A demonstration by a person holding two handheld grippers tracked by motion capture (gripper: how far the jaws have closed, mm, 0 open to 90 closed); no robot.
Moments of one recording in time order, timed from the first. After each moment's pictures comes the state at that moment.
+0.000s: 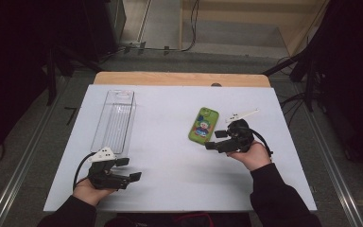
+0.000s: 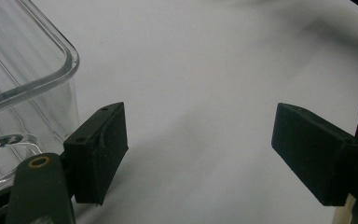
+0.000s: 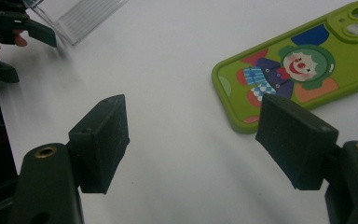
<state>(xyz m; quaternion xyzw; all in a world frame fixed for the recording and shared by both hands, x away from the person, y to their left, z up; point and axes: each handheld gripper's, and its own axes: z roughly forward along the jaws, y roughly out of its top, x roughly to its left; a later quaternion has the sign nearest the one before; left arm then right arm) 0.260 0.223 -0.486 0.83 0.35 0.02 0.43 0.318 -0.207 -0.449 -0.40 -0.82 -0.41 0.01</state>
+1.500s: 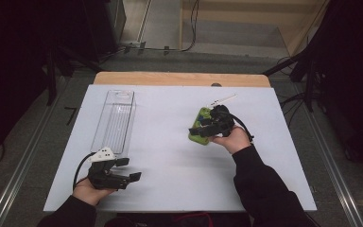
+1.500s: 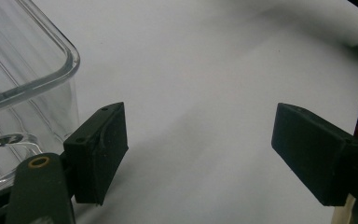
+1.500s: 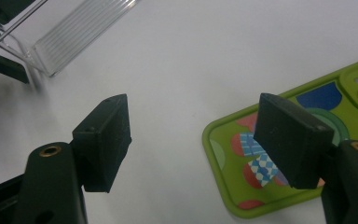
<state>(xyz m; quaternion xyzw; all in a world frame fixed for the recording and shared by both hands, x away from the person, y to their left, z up) 0.261 0.224 -0.486 0.83 0.35 0.01 0.44 0.373 -0.164 -0.450 -0.41 -0.82 -0.39 0.01</state>
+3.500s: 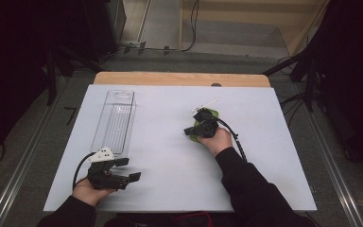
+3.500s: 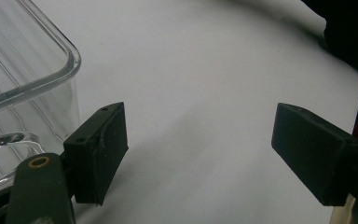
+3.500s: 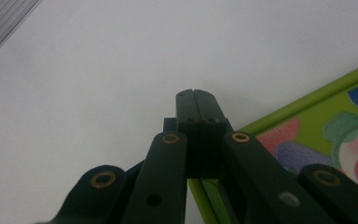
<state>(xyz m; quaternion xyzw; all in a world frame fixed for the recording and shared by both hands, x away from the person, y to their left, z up) 0.260 0.225 -0.485 0.83 0.35 0.01 0.44 0.402 -0.128 -0.500 -0.44 -0.84 -0.33 0.03</state>
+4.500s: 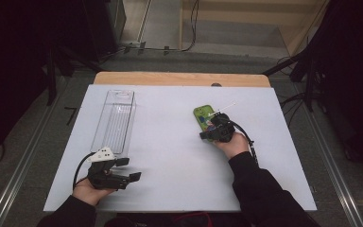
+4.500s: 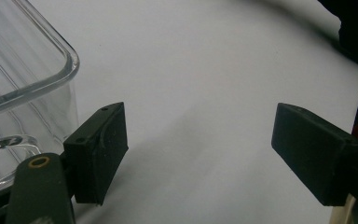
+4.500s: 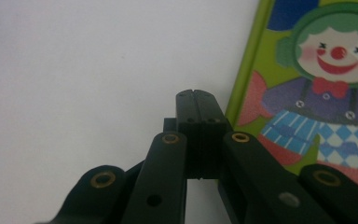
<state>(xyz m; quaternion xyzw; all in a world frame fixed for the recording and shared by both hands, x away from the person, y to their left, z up) 0.261 0.224 -0.486 0.83 0.35 0.01 0.44 0.384 -0.177 -0.503 -0.47 -0.82 -0.31 0.02</state>
